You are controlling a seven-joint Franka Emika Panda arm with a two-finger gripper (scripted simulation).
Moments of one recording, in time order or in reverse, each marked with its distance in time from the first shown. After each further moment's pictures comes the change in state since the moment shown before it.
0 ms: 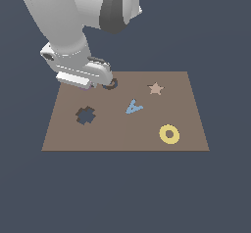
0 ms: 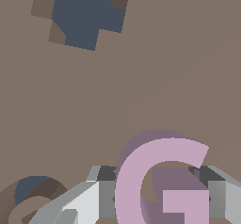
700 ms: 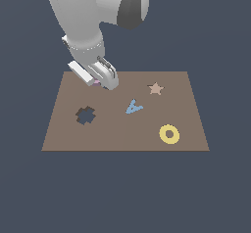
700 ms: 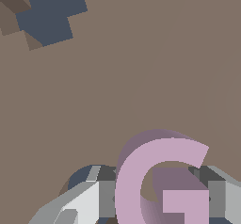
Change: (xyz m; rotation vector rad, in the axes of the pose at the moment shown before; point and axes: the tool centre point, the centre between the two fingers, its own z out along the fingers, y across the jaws) arm -0.025 -0.033 -0.004 0.000 0.000 0.485
